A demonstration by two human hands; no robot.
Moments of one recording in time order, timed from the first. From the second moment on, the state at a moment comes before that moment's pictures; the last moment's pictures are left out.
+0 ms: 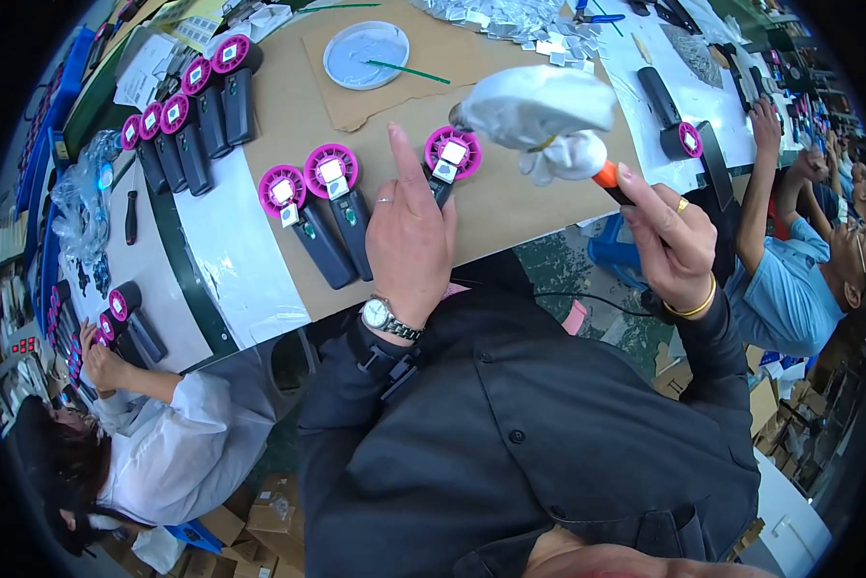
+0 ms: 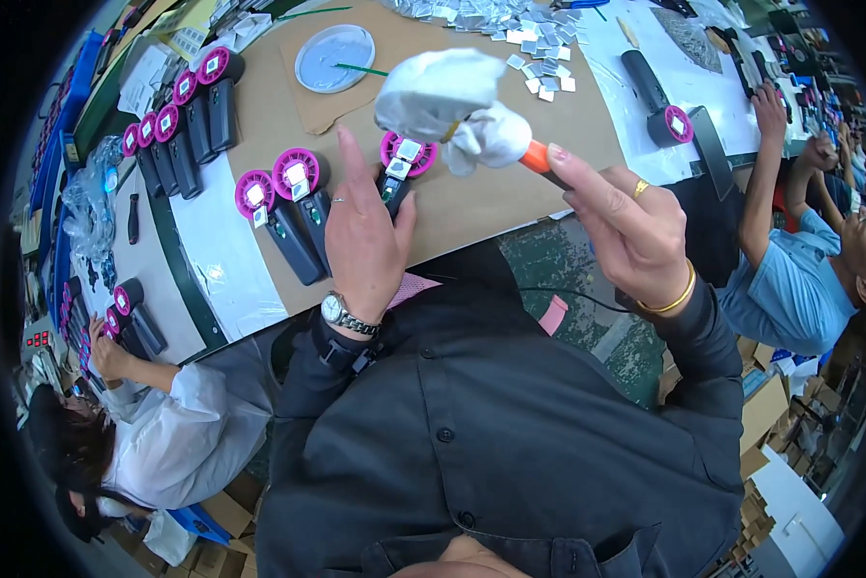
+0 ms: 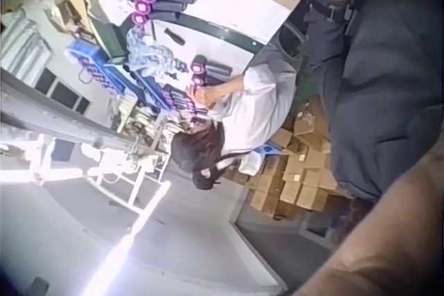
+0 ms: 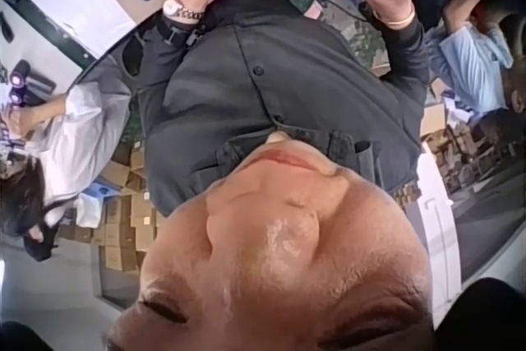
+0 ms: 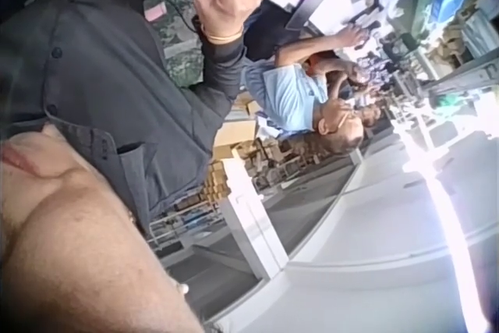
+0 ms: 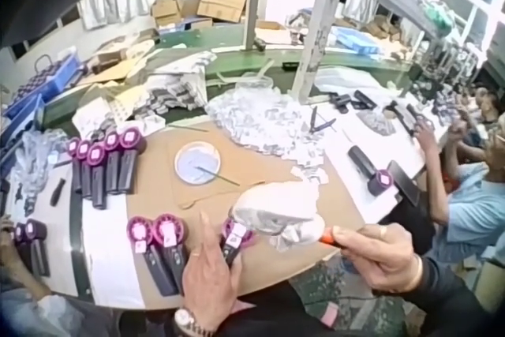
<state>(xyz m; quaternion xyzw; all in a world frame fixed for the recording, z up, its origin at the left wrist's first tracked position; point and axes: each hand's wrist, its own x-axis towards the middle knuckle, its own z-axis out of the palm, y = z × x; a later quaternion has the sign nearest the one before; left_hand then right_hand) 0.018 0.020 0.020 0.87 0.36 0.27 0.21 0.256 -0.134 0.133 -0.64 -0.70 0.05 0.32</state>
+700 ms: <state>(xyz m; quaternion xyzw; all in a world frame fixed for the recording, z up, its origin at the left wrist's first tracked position) 0.020 0.017 0.029 0.88 0.36 0.23 0.22 0.269 -0.141 0.105 -0.66 -0.71 0.09 0.24</state>
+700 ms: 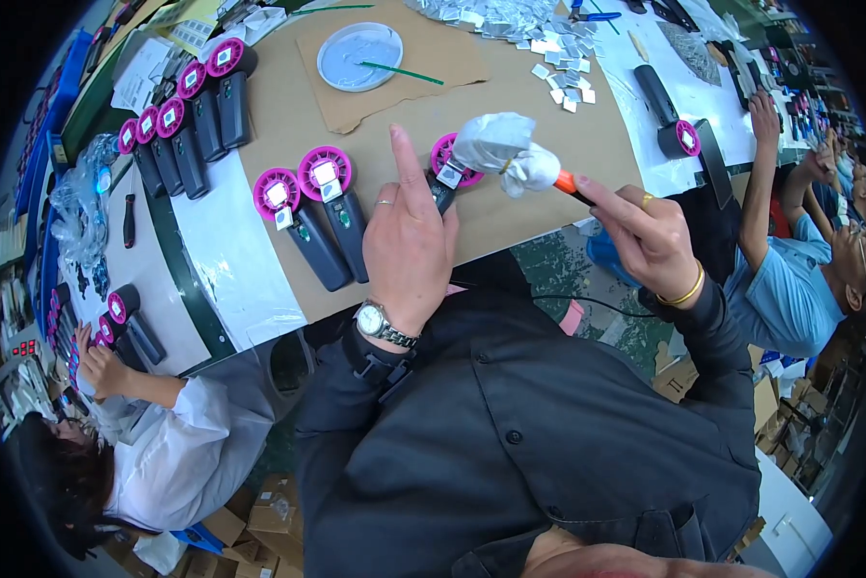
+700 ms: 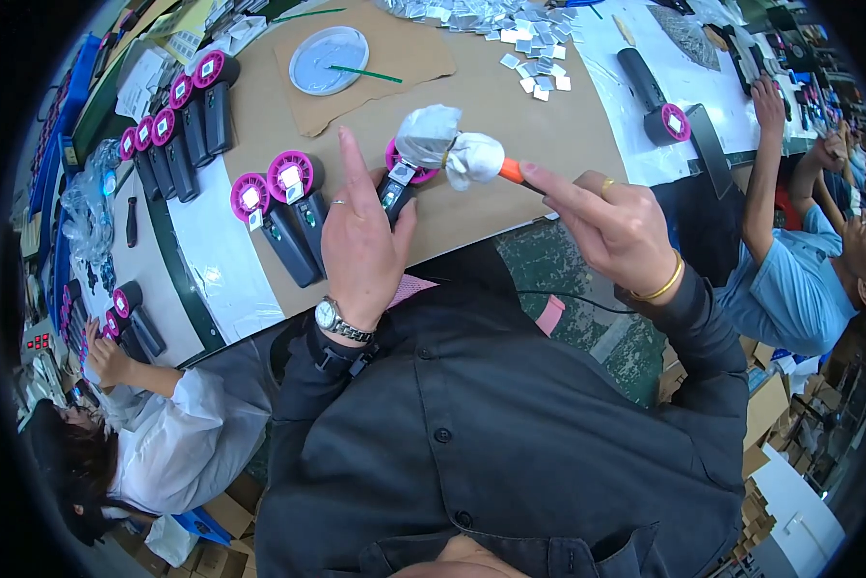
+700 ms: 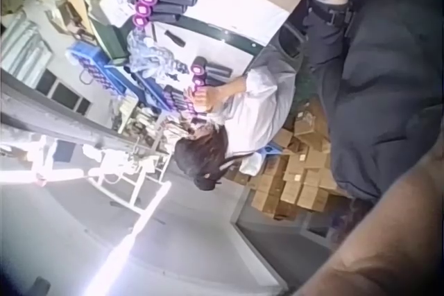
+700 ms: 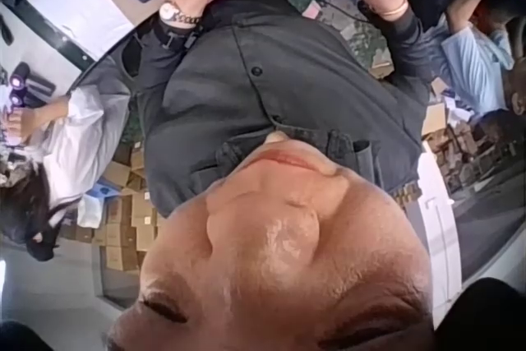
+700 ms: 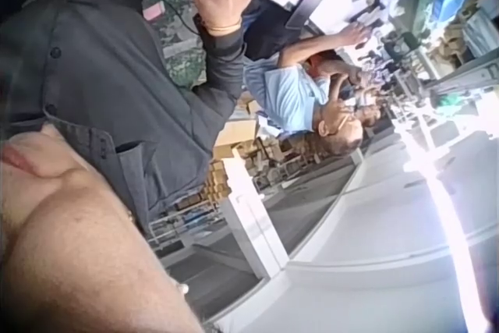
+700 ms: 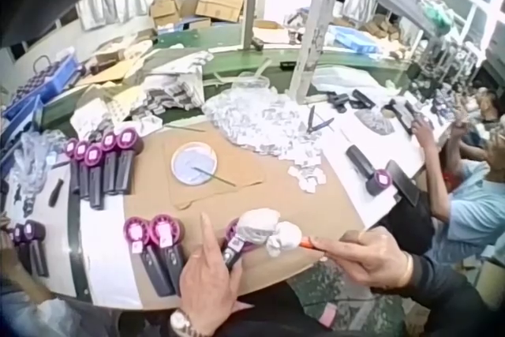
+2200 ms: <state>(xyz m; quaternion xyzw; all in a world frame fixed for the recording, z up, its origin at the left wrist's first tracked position) 0.053 0.094 0.038 0.97 -0.02 0.14 0.18 0.298 -0.204 0.098 -0.68 -0.56 0.17 0.45</state>
